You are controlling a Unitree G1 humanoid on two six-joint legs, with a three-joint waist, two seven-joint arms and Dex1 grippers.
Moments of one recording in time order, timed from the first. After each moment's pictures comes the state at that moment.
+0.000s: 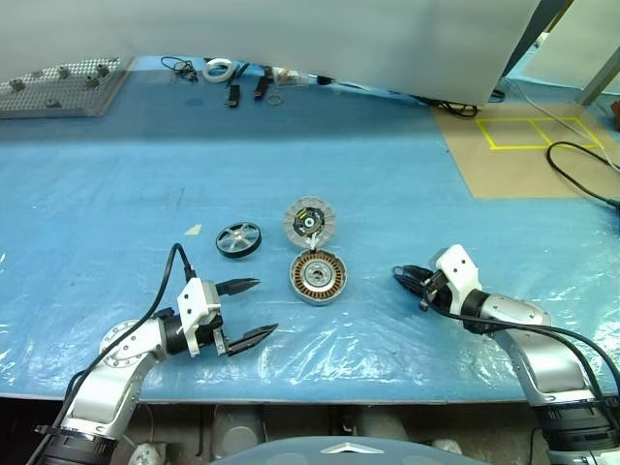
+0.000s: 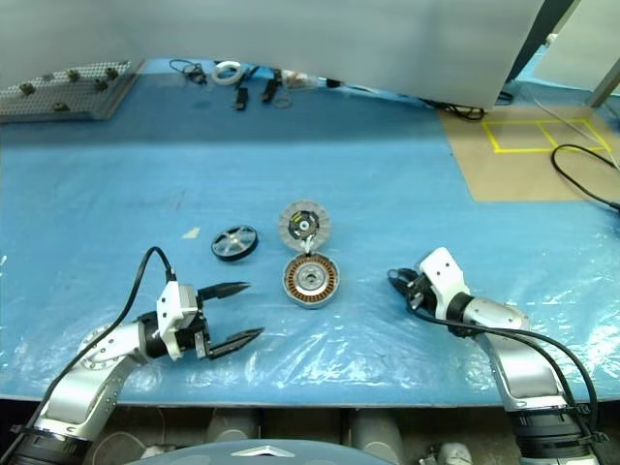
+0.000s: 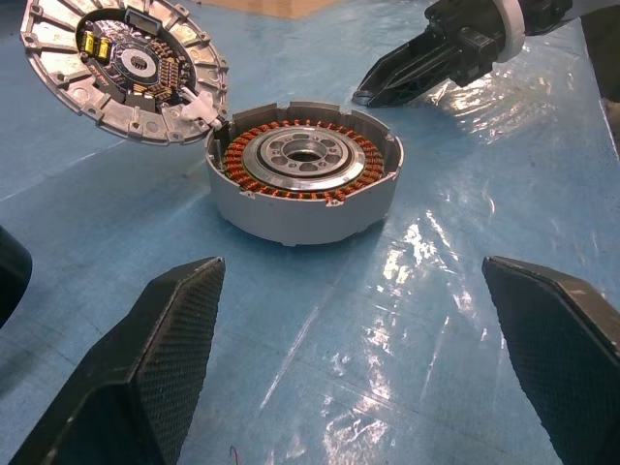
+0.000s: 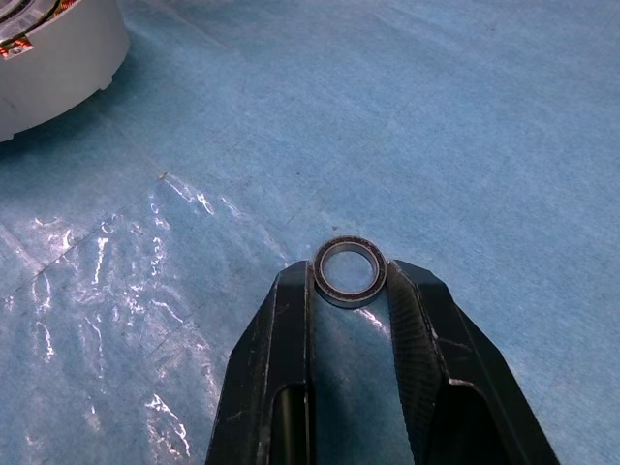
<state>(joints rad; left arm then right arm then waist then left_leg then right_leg) 0.13 0.54 -0.05 -0.18 -0.38 -0.02 -1.02 0.01 -0.59 -0.04 -0.17 0.19 0.40 0.71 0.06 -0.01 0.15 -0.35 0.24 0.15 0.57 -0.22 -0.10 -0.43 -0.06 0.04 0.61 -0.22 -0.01</state>
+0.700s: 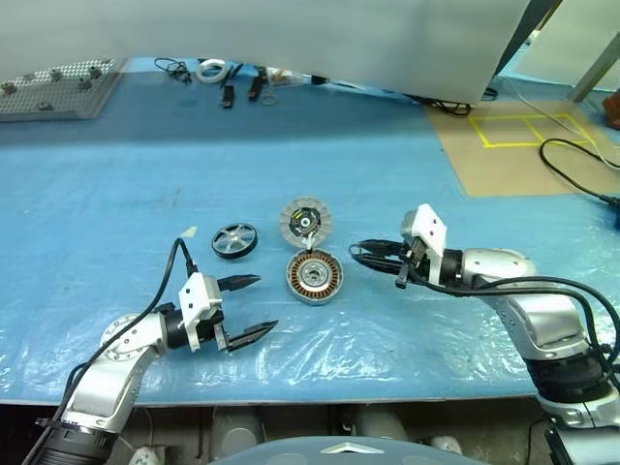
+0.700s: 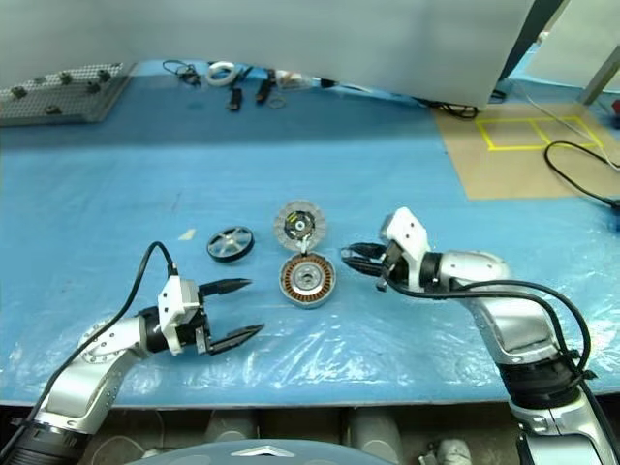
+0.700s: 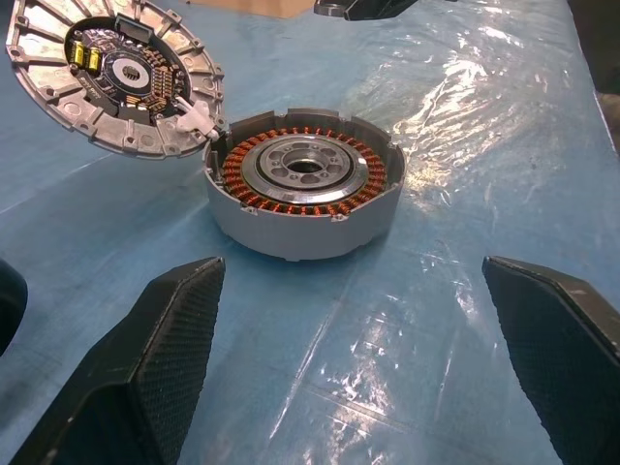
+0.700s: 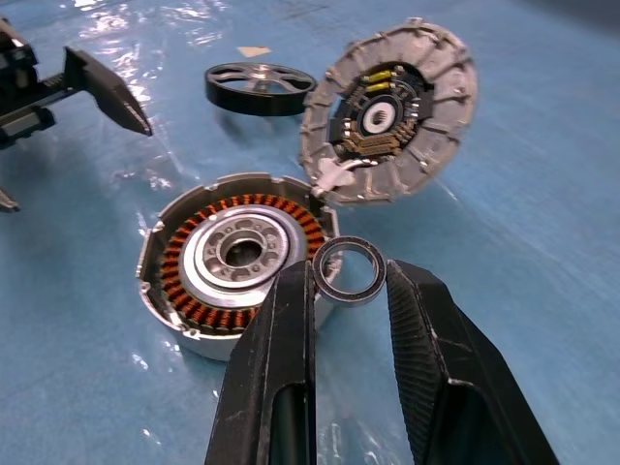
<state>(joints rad) 0.10 0.55 -0.05 -0.19 -0.37 0.00 -1.02 -0.28 -0.66 0.09 -0.31 0.38 0.60 0.91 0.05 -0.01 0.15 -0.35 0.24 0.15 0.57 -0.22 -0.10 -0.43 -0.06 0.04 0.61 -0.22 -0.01</state>
